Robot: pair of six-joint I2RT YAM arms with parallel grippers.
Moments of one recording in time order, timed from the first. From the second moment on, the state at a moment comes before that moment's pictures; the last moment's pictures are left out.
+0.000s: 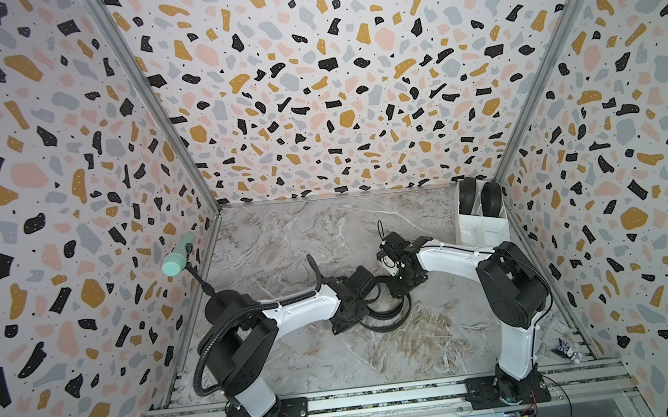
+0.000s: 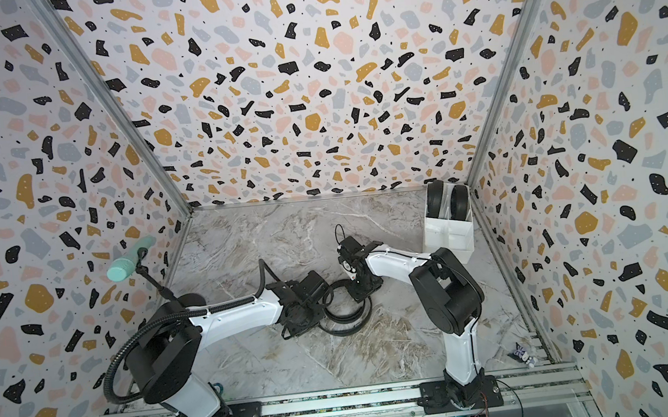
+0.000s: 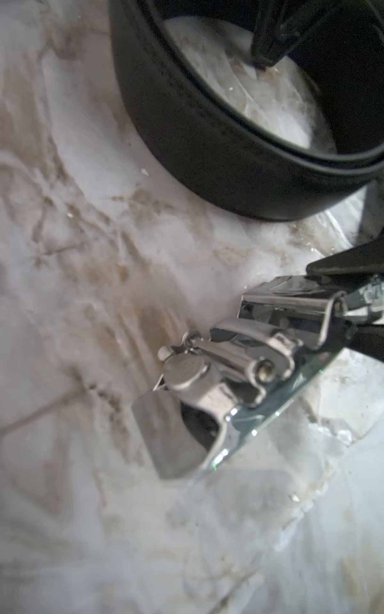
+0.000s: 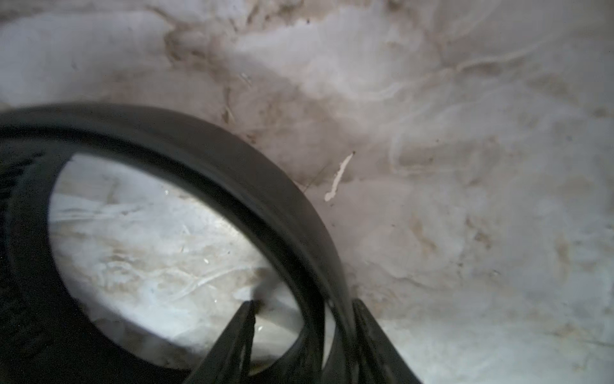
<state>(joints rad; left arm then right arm) -0.85 1.69 1.01 -0.67 -0.09 -1.24 0.66 1.90 1.26 -0.75 -0.09 0.06</state>
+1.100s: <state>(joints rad) -0.77 1.78 1.03 -0.66 -0.51 -0.83 0.68 1.91 1.26 -0.86 0.00 0.03</state>
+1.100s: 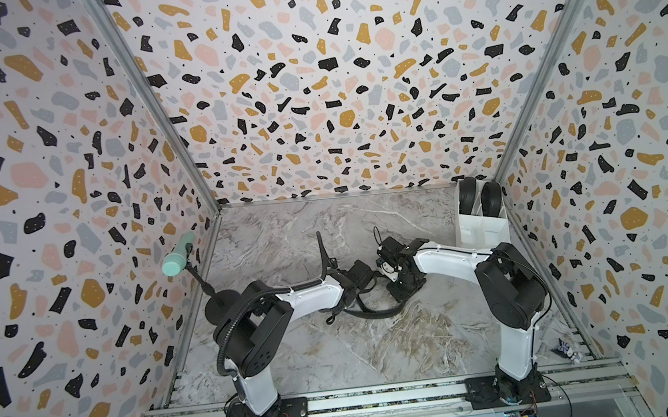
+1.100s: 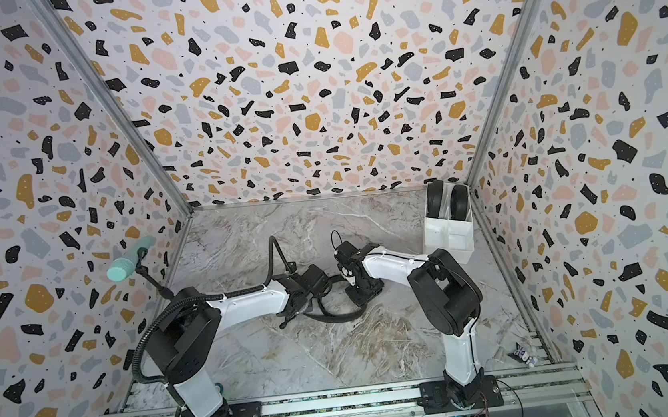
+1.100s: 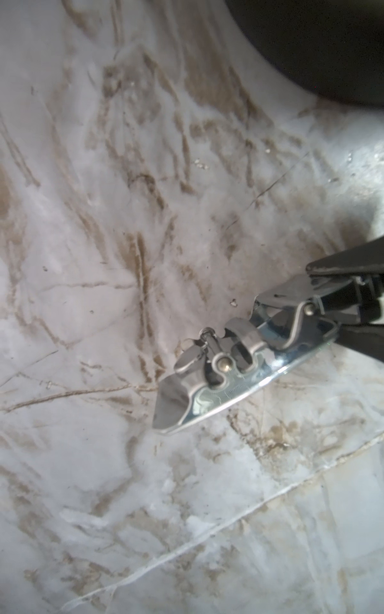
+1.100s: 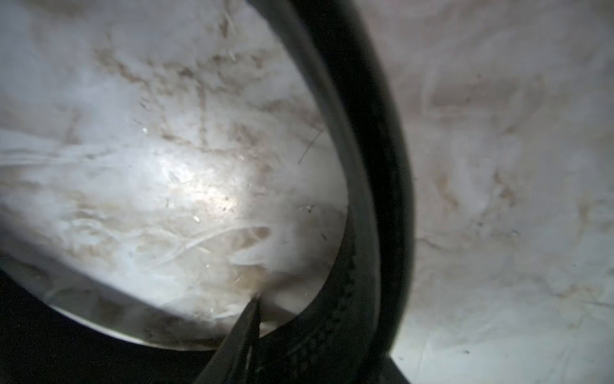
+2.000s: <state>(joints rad) -0.58 1.72 0.93 -0.63 -0.62 -0.74 0.55 1.90 1.24 -0.91 0.15 0.02</state>
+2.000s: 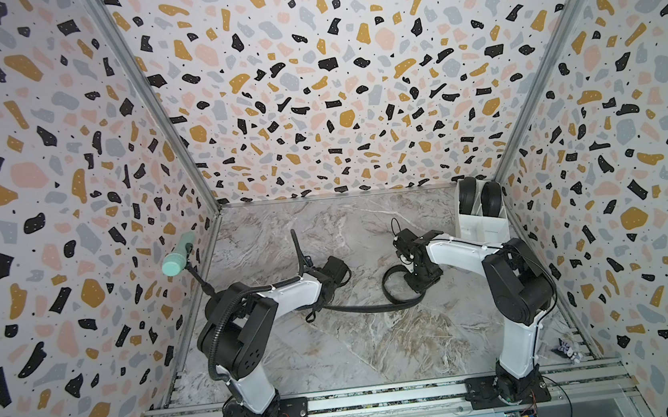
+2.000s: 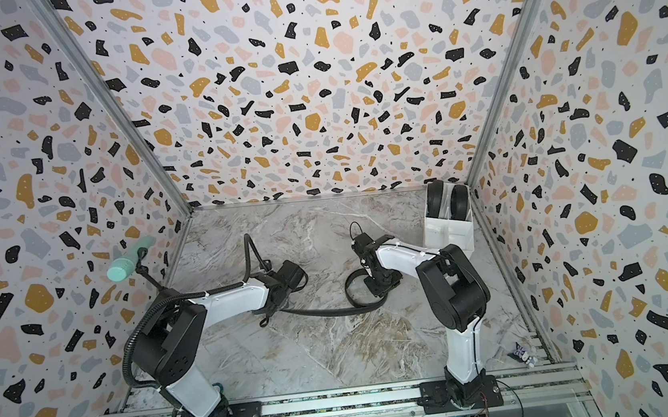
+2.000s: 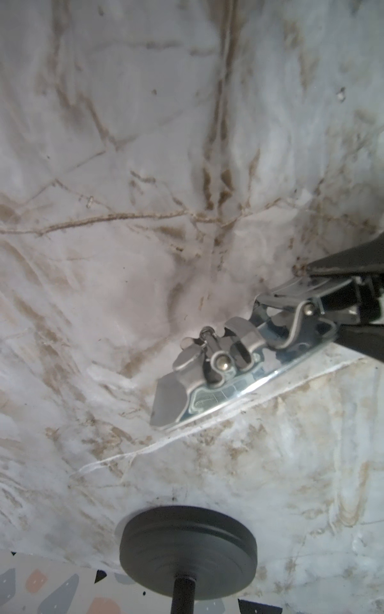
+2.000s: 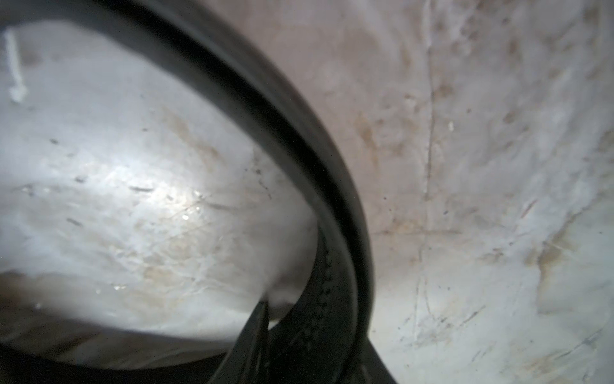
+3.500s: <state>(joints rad) -0.54 1.44 0.83 -0.32 -0.20 -0.56 0.90 1.92 1.27 -0.76 0.01 0.09</state>
